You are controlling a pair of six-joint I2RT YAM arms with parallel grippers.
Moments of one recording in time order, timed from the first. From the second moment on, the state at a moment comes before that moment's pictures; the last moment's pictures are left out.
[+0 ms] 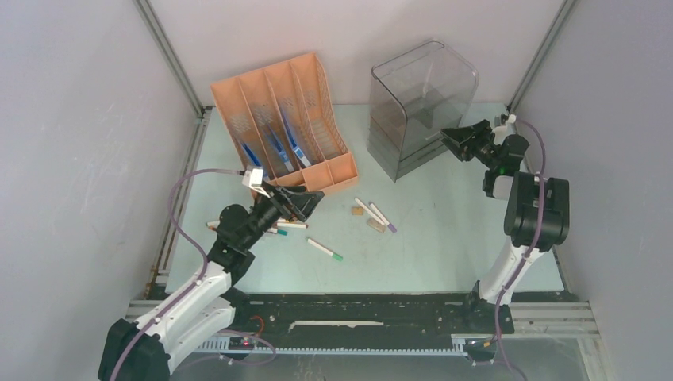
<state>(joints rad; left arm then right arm) -0.44 0.77 0.33 0.55 0.27 -0.69 -0.25 1.89 0.92 0.96 -0.87 1.20</state>
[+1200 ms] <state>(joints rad) -0.44 0.87 0.33 0.57 0.30 -0.73 -0.22 2.07 1.05 1.07 -0.87 1.37</state>
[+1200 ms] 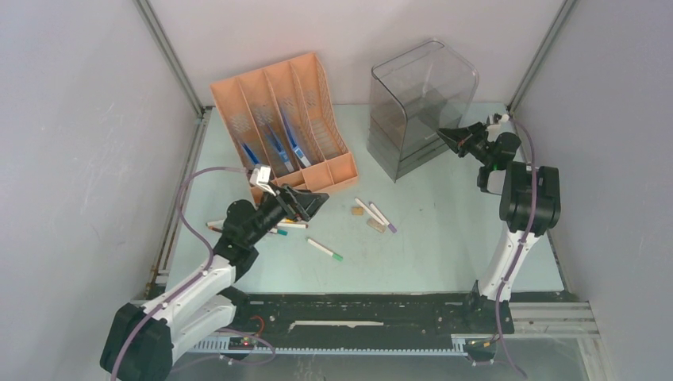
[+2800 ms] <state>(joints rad) -0.74 1.78 0.89 1.14 0.28 -0.91 -0.26 1.49 0.65 0.95 -0.84 1.40</state>
